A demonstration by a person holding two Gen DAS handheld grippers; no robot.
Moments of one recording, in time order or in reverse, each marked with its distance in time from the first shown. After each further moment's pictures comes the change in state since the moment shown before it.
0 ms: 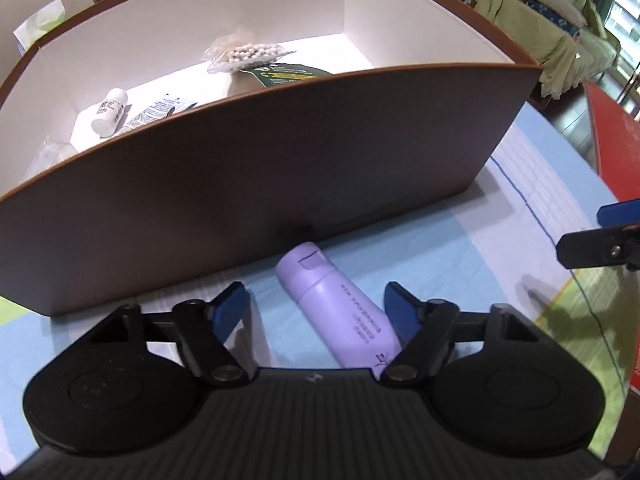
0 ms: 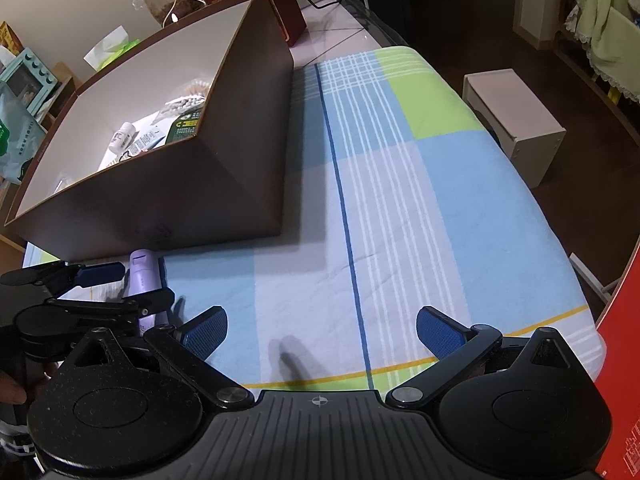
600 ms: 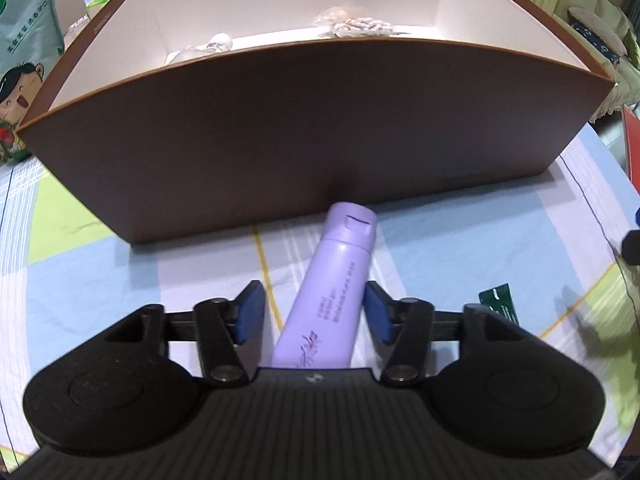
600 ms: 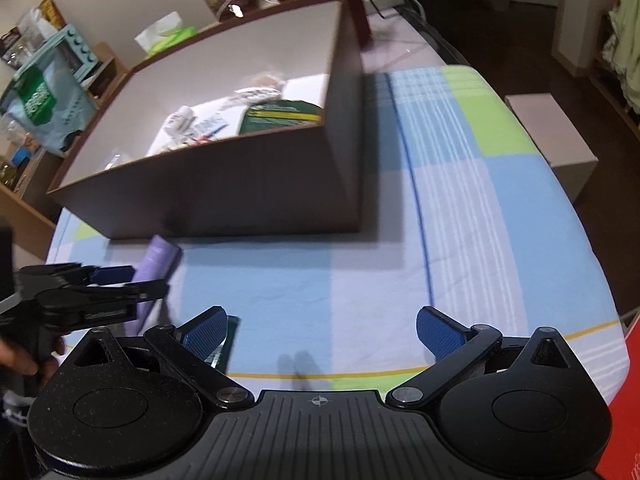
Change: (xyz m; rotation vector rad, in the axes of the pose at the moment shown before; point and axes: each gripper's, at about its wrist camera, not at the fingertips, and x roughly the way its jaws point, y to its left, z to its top) left arm -0.017 0.060 -0.036 -0.109 0.016 0.077; right arm -0.008 0.047 -0.008 -0.110 -0.025 0.067
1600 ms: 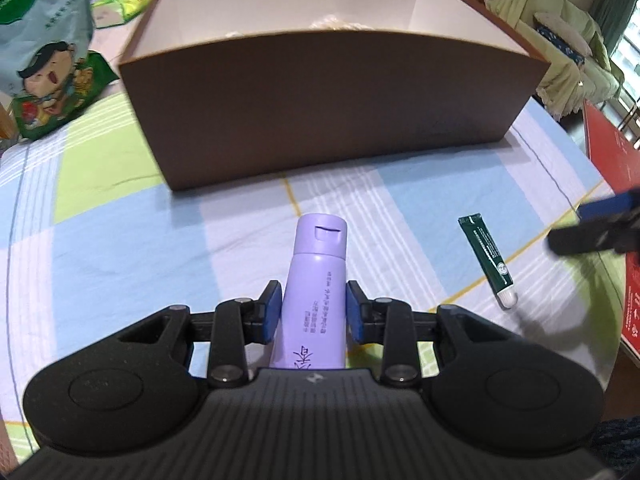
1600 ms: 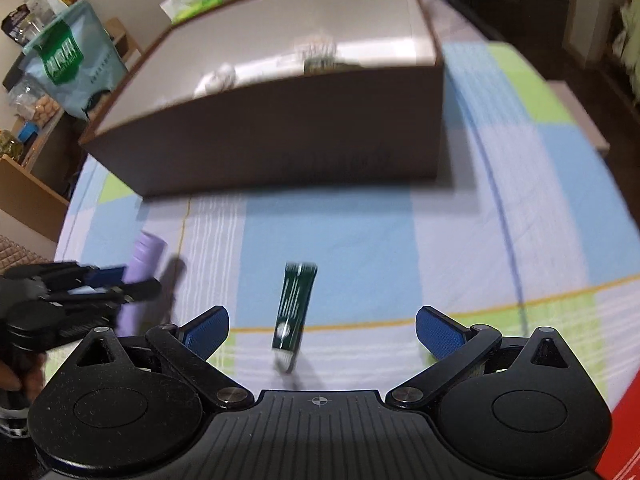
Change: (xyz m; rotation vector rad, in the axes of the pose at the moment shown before) left arm -0.057 0.042 -0.050 0.017 -0.040 -0.102; right arm 0.019 0.062 -0.031 0.000 0.073 0.000
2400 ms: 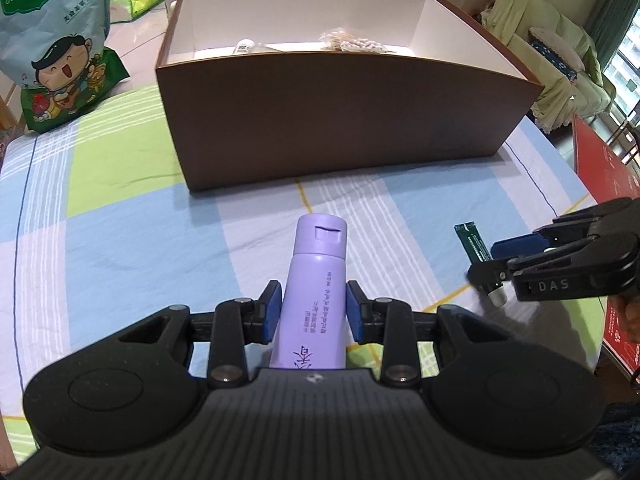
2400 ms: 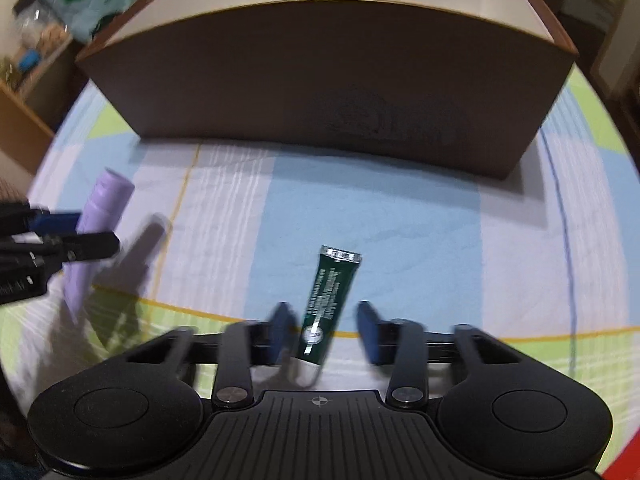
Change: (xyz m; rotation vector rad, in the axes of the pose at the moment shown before) left arm -0.011 0.023 0.002 -0.024 -0.005 -0.049; right arm 0.049 0.039 0.000 -0.194 0.076 -0.081
